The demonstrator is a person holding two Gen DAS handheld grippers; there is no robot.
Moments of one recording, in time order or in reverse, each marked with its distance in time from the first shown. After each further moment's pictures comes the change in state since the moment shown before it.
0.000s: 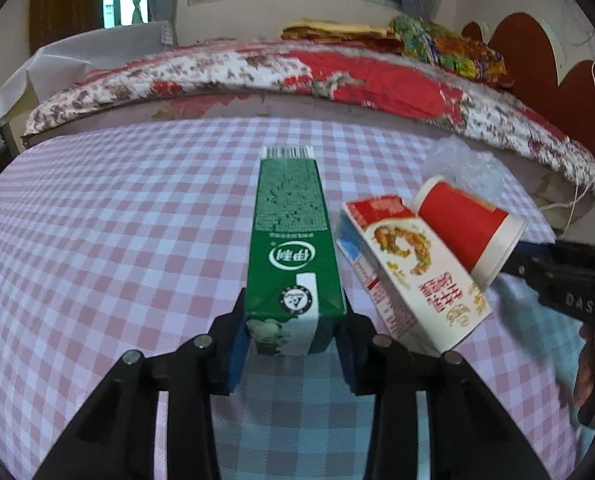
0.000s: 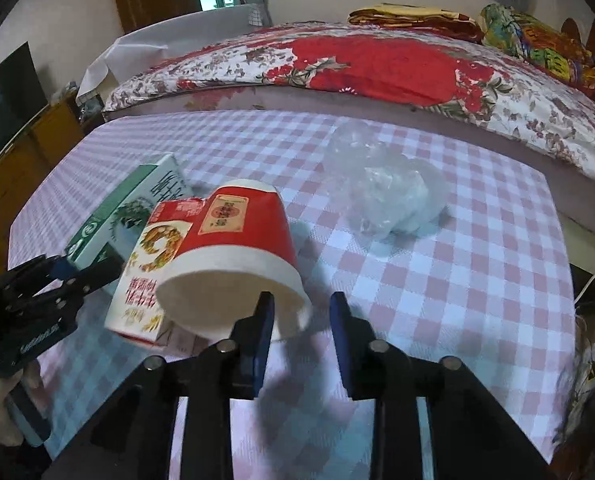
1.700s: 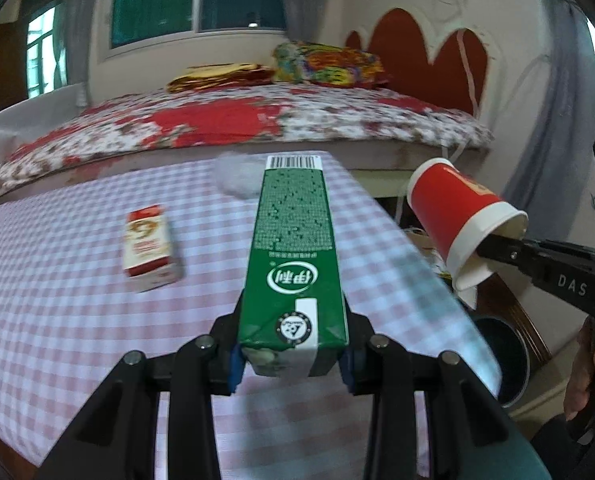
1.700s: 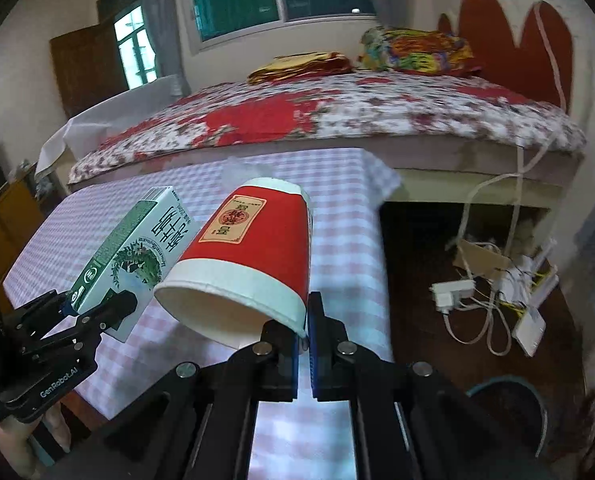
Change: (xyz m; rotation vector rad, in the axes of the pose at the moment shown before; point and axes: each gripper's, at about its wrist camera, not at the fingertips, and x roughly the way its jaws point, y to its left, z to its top) left arm -0.133 -0.153 -0.073 0.223 -0.138 -0.258; right arm -0.225 -0.036 -0.156 0.258 -0.209 -0.224
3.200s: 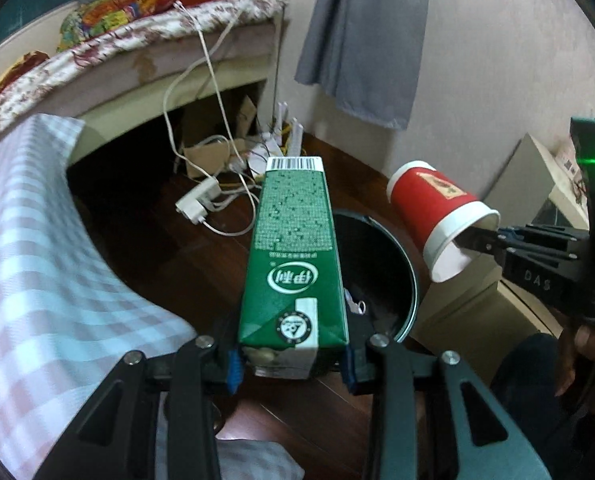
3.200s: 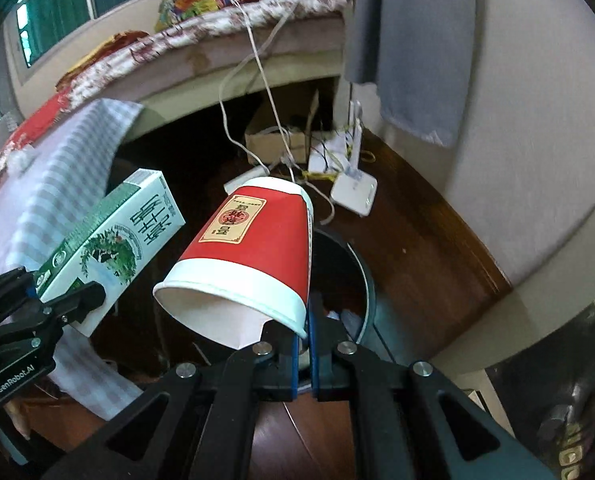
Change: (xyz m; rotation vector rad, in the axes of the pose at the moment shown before) left arm 0.079 -0.265 -0.076 0.387 0.290 -0.435; right arm -0.094 -0.262 -0.202 0.380 0.178 -0.440
